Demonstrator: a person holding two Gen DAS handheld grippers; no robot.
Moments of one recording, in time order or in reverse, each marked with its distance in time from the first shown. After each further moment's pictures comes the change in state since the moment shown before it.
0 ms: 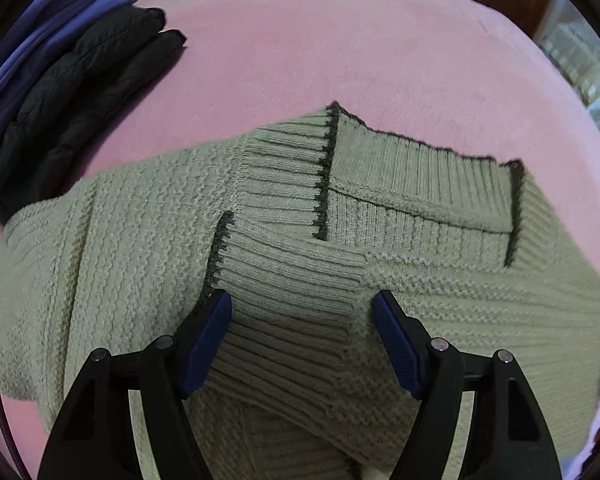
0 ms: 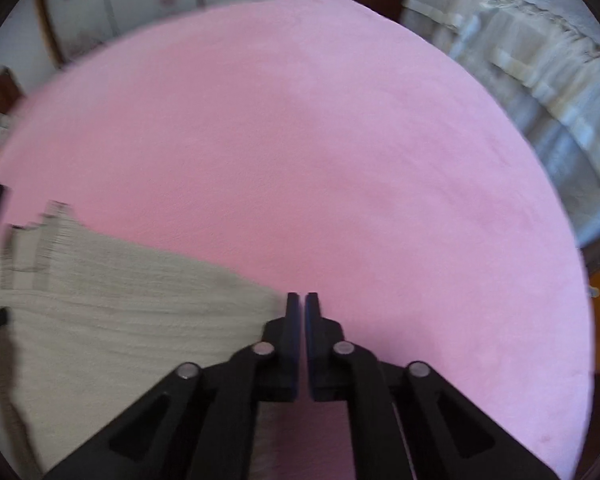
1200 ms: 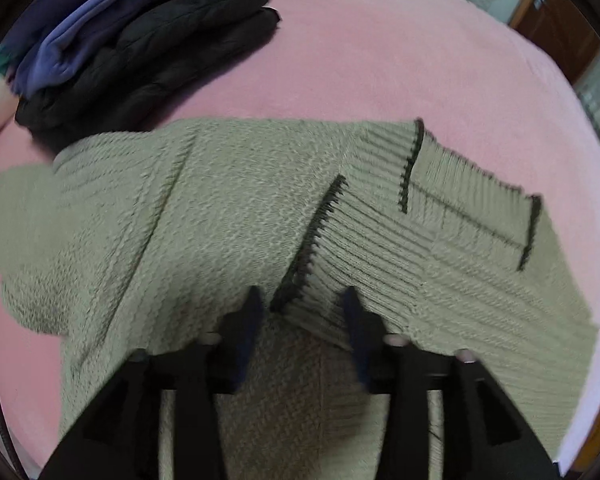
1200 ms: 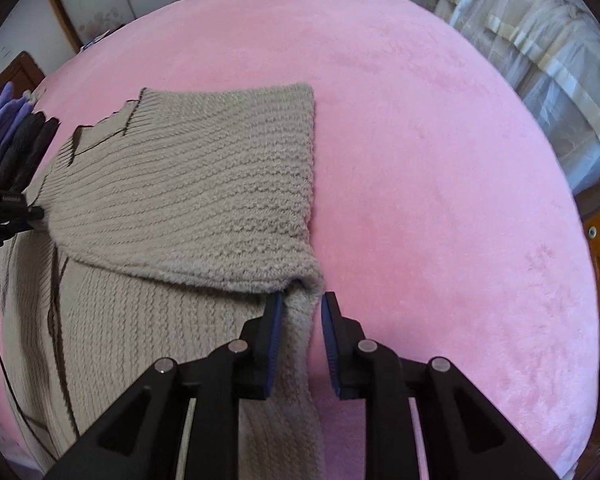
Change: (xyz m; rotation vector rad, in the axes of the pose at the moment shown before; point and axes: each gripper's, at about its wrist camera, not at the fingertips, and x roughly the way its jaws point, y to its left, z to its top) left arm -0.046 0.066 -0.022 -0.247 0.033 -0.011; right arm -0.112 0.010 -0.137 -0.047 0.027 0.090
